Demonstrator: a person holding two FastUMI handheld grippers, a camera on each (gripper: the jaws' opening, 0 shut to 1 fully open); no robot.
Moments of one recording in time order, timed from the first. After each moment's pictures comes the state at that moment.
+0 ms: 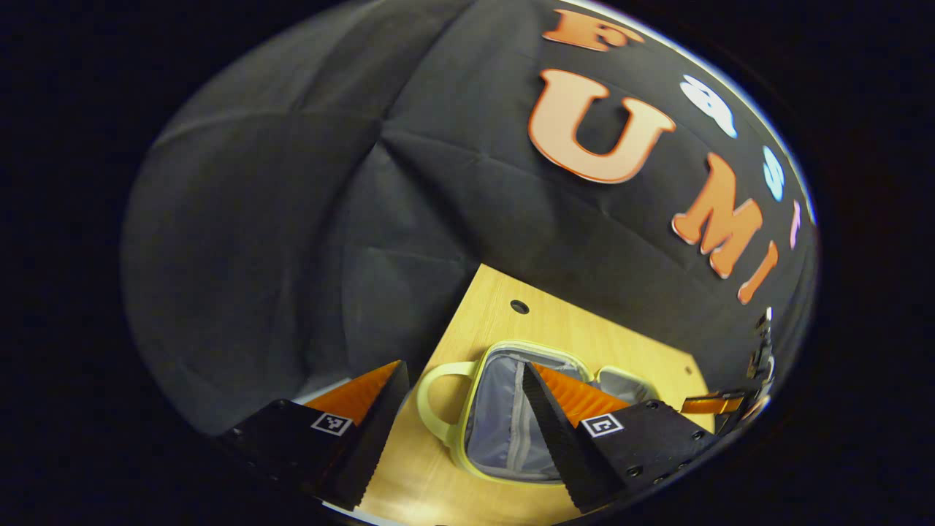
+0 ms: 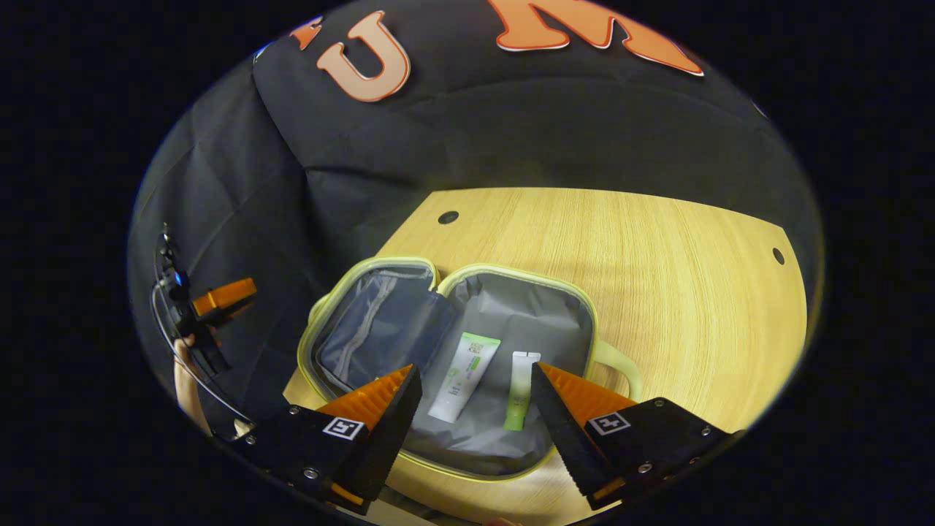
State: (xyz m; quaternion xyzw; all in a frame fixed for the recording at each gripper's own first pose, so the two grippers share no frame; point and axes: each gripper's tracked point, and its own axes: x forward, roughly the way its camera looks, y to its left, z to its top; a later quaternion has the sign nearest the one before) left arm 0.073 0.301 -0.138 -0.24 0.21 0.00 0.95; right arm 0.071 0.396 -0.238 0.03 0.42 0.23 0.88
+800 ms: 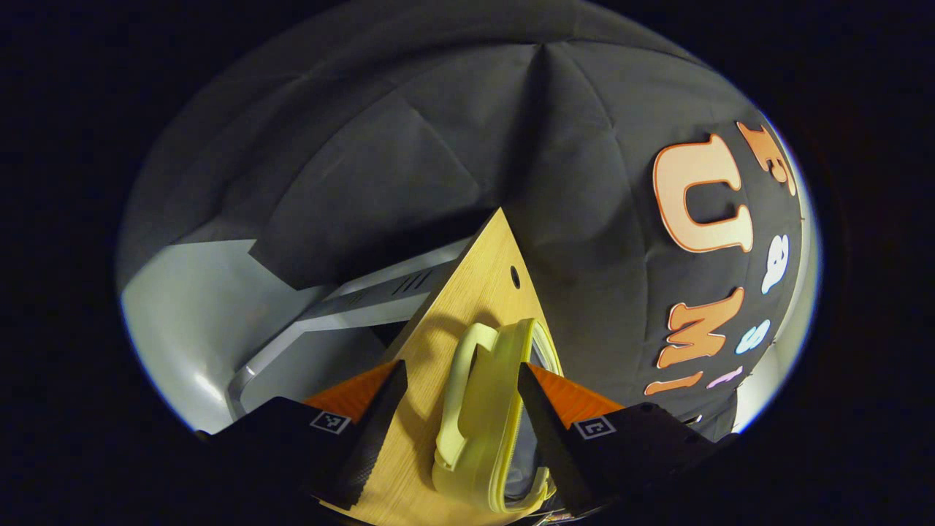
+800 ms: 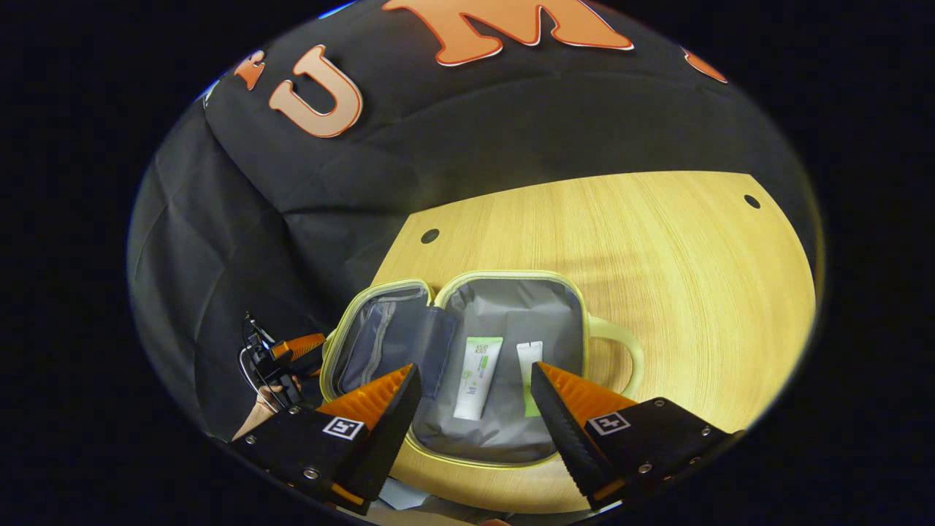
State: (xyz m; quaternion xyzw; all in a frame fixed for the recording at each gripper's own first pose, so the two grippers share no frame) left arm 0.136 0.298 -0.282 -0.51 0.27 -0.09 0.81; right arm 0.057 0.385 -0.230 0.11 0.43 0.16 0.88
